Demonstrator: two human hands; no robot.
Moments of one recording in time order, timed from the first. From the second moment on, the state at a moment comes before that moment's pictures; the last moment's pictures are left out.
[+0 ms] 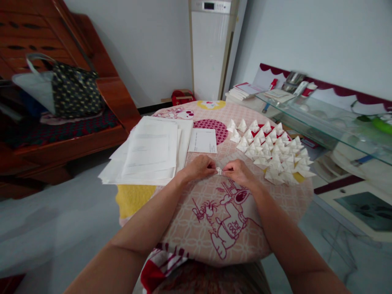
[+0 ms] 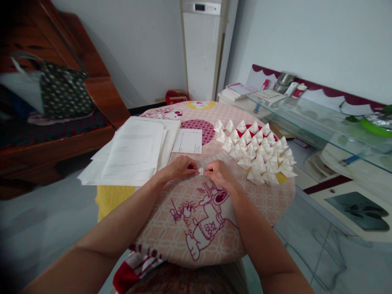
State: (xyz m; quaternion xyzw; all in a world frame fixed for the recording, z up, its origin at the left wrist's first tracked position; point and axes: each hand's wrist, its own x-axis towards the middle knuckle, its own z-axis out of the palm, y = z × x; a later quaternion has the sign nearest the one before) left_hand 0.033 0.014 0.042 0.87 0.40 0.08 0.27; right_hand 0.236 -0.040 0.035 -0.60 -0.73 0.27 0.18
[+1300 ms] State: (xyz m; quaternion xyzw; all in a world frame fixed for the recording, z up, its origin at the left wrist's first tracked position) left_hand 0.026 0.018 0.045 0.88 0.40 0.04 0.26; right_hand 0.215 -0.033 0.045 -0.68 -0.70 0.21 0.10
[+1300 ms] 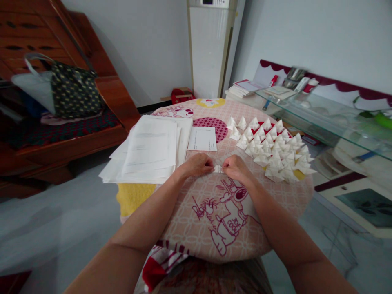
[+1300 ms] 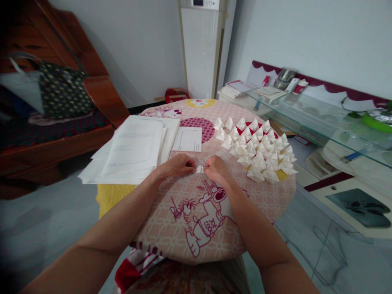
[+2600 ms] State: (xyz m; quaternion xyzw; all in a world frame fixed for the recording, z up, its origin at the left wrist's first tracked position) left_hand 0.050 0.007 0.039 0.83 0.51 0.05 0.22; right_hand 0.223 -0.032 0.038 -0.70 -0.66 0.22 0.16
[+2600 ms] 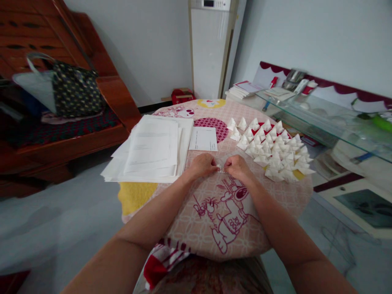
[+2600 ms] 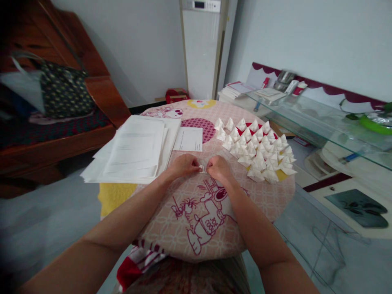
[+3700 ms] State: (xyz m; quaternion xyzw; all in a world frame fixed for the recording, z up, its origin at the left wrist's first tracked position) left_hand 0.032 0.019 0.036 0.54 0.41 0.23 0.70; right_hand 0.234 -0.040 0.031 -0.48 -0.50 0.61 0.39
